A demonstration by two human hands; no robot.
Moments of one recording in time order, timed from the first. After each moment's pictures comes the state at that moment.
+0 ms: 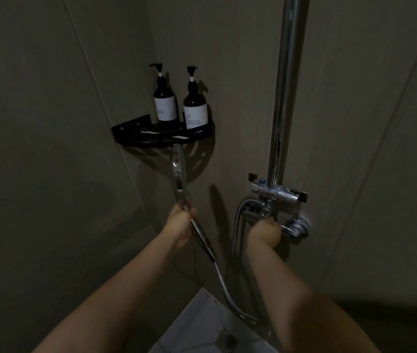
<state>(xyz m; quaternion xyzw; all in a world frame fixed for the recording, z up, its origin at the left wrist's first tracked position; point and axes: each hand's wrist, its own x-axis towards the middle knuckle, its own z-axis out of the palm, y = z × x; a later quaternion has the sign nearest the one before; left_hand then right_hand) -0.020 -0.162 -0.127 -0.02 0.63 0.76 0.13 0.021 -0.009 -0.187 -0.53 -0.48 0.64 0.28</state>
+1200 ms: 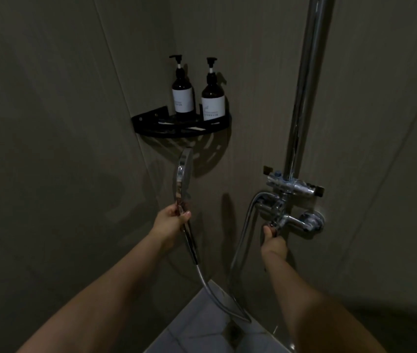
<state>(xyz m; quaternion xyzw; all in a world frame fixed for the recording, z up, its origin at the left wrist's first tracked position) -0.016 -0.230 -0.142 -0.01 0.70 0.70 0.11 0.043 -0.015 -0.235 -0.49 -0.66 0.57 0.12</state>
